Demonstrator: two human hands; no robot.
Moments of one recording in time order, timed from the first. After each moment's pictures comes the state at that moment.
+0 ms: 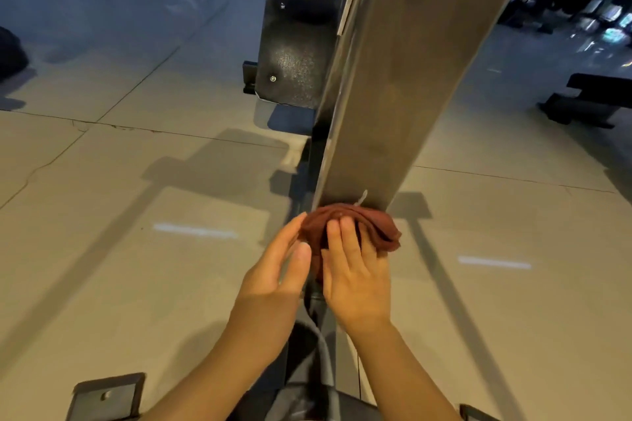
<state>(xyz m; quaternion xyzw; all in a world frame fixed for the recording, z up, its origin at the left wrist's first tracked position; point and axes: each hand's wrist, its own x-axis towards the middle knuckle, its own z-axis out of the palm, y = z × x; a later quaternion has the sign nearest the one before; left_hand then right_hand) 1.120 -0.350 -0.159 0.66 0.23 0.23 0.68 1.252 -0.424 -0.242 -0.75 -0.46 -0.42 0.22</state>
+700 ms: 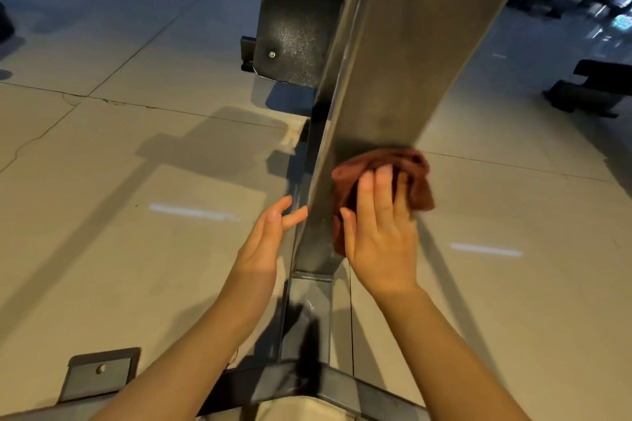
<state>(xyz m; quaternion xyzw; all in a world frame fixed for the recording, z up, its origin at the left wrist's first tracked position) 1.124 -0.335 -0.180 0.66 0.25 0.18 0.69 1.271 -0.440 -0.207 -0.76 -0.47 -0.41 0.21</state>
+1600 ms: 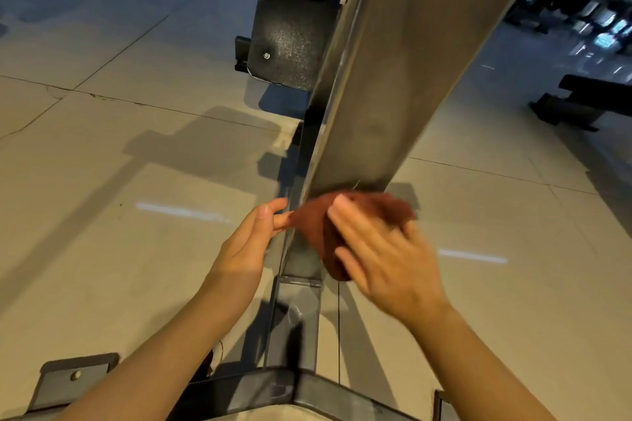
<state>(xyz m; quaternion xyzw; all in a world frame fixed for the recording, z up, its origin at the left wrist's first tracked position) 1.128 -0.326 -0.173 0.66 0.25 0.19 0.69 1.279 -0.480 -0.180 -0.70 -0.61 -0.37 0.03</state>
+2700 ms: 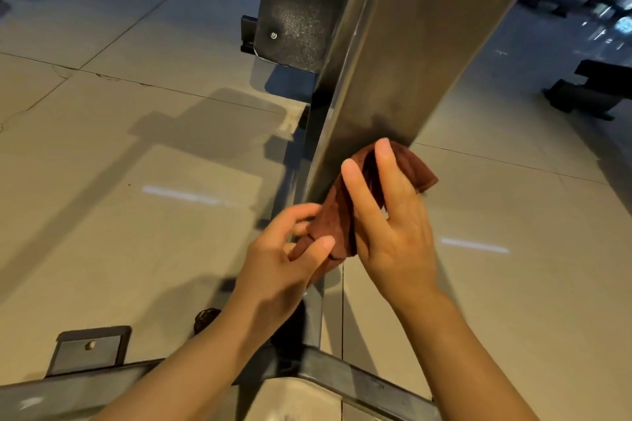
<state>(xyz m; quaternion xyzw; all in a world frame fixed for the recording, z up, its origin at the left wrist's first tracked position) 1.122 -0.365 -0.171 0.60 0.20 0.20 0.75 1.250 -0.461 -0.163 -0.74 -0.55 -0.33 0.22</state>
